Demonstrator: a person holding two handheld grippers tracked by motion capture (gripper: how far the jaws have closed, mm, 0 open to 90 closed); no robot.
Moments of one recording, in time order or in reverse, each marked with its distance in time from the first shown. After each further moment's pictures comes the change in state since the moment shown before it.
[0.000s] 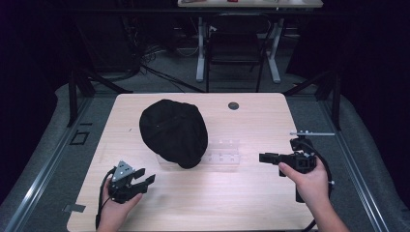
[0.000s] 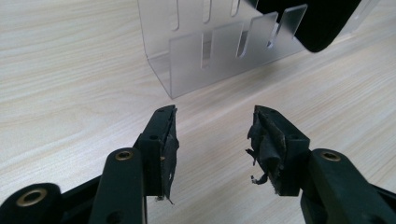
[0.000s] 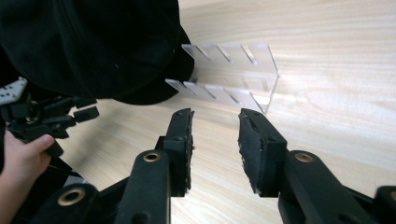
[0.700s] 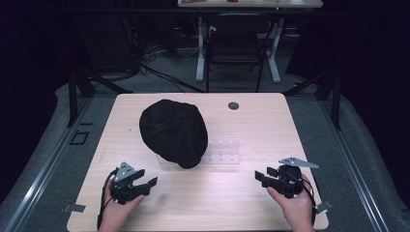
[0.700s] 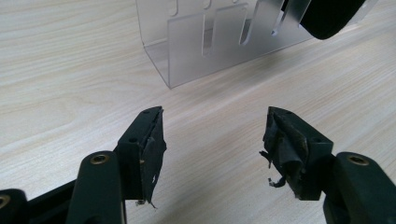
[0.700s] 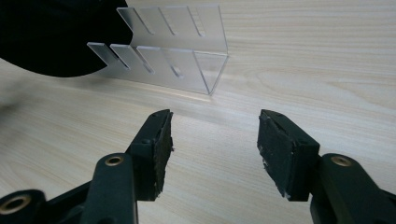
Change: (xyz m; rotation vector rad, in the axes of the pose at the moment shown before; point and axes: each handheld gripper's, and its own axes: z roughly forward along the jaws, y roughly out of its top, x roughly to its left) left arm 0.003 -0.007 0.009 0.017 -0.018 -0.014; right arm -0.028 -0.073 0.051 -0.133 -0.203 -0.150
